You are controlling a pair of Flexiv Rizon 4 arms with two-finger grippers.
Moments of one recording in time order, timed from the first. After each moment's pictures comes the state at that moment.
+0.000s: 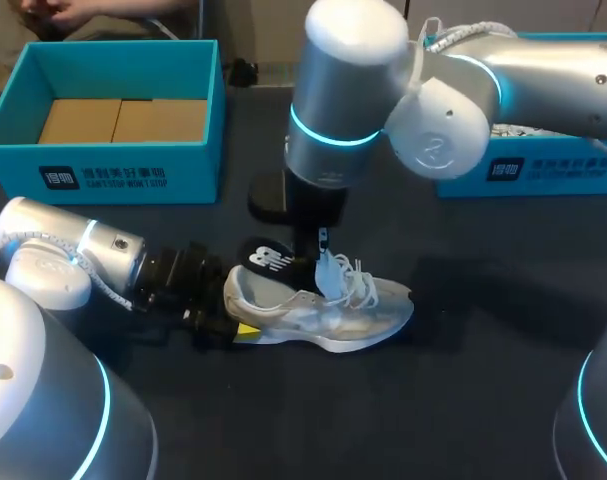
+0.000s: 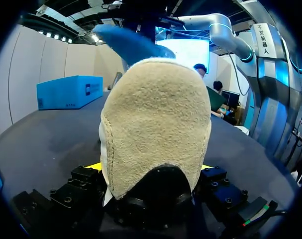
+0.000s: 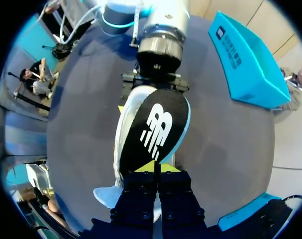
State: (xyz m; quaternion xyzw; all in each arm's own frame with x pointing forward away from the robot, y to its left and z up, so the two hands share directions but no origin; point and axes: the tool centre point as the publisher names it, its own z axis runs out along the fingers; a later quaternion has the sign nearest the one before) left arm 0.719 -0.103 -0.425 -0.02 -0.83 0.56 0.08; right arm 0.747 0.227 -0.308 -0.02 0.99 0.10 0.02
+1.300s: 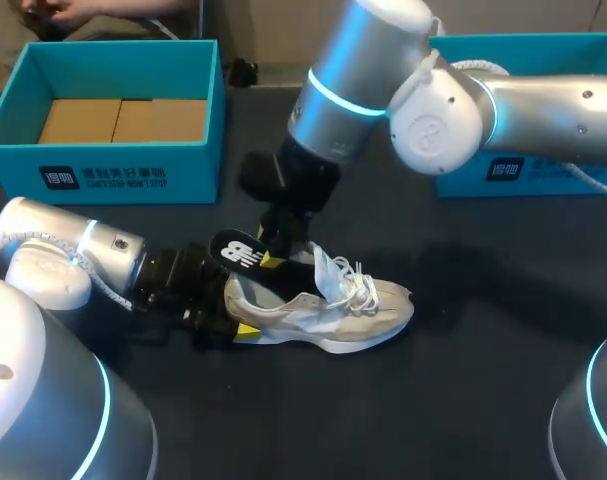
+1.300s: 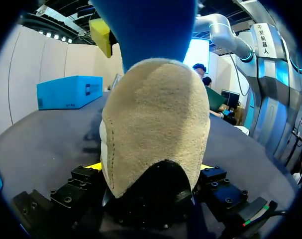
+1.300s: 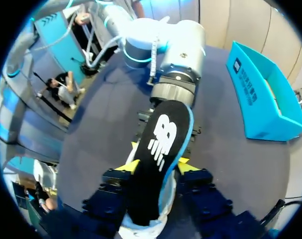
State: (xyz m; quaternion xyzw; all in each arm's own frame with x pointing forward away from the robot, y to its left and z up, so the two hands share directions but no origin) left arm 0.719 -0.103 -0.425 -0.02 -0.83 0.56 0.08; right arm 0.746 0.271 -0.300 -0.08 0.97 0.23 -0.10
